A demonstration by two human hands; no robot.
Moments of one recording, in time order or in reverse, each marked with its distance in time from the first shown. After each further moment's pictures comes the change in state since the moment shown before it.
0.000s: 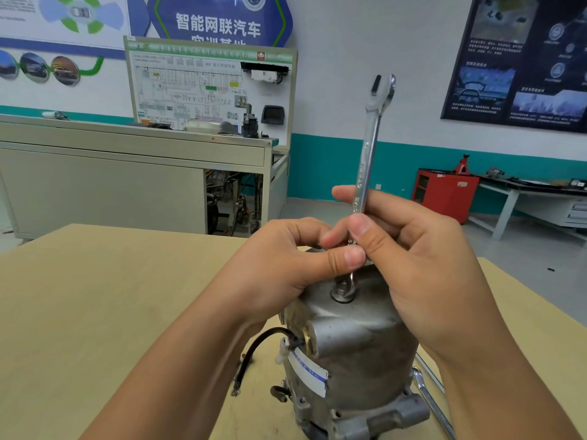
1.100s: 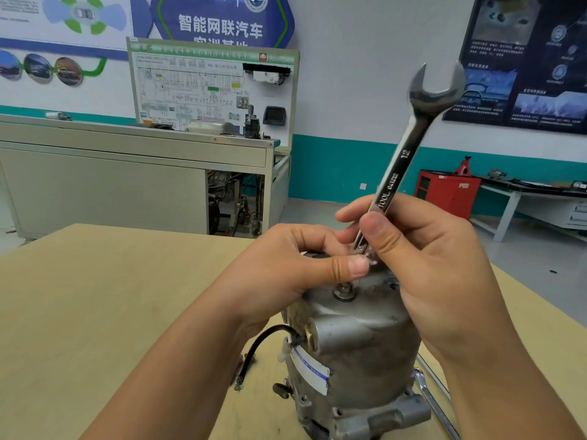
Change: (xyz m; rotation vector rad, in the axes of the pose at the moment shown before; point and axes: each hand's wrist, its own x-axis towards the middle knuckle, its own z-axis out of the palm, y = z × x) left_hand -0.001 -0.005 -0.006 -0.097 -0.120 -0.044; right_hand -0.002 -0.005 0.000 0.092 0.036 -0.012
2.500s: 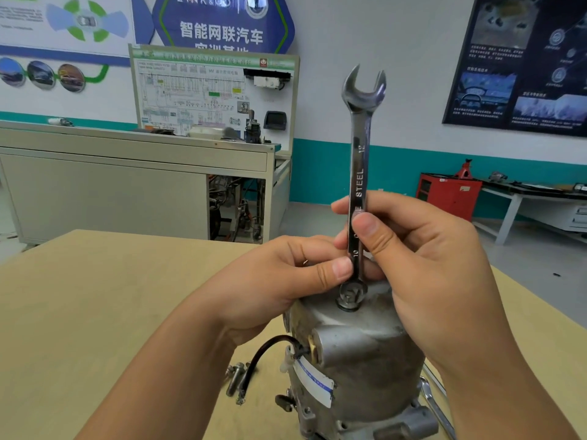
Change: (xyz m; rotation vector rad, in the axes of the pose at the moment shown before) left_hand -0.004 0.005 -0.007 -0.118 -0.196 0.008; right_hand 0.003 0.001 0.007 -0.035 0.037 -0.046
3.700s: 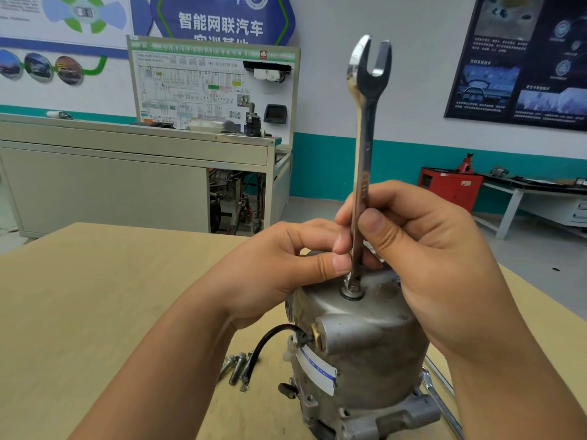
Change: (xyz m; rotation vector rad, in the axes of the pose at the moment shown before) left_hand 0.002 -0.004 -0.005 0.152 0.040 0.081; right_hand 0.002 -0.001 -0.003 0.142 -0.192 -0.021
